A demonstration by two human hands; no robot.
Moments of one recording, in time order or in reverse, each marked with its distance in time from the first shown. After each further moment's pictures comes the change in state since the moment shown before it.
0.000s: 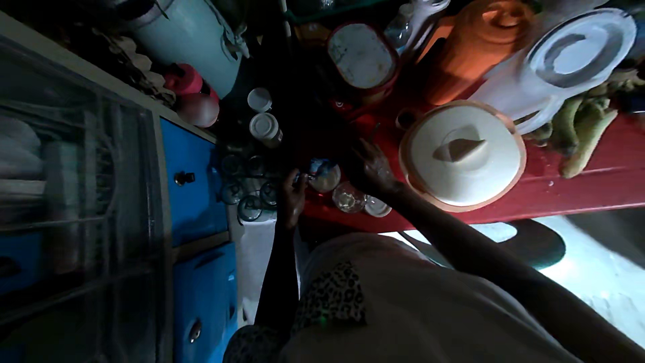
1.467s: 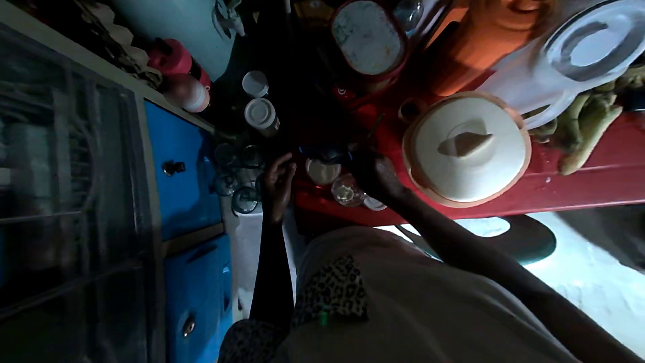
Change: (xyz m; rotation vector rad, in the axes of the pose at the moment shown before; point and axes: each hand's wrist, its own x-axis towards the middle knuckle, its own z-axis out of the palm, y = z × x) left_hand -0.001 -0.023 -0.019 -0.266 0.028 0.100; right_hand -0.019 -0.013 -0.012 0.255 -0.136 0.244
